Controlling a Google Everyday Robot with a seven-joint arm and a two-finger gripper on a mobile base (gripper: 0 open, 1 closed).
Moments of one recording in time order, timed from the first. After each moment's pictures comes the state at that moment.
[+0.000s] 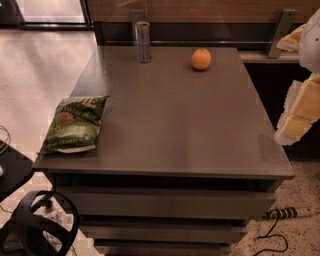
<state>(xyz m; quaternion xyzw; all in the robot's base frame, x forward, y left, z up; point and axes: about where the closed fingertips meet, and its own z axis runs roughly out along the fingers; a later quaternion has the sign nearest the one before) 0.438 -0.211 0.997 -0.60 0.77 -0.06 0.19</state>
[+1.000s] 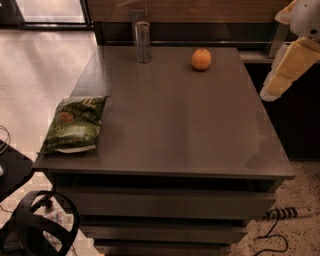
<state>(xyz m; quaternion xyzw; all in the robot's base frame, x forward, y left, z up) 0.521 -0.226 1.013 -0.56 0.79 -0.05 0.25</state>
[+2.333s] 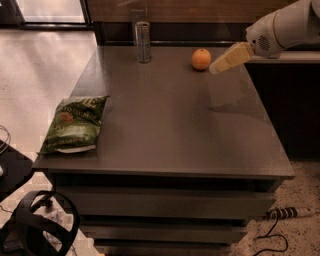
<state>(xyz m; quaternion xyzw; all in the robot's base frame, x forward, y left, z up) 0.694 -0.205 0.944 -0.40 0.80 0.09 0.43</state>
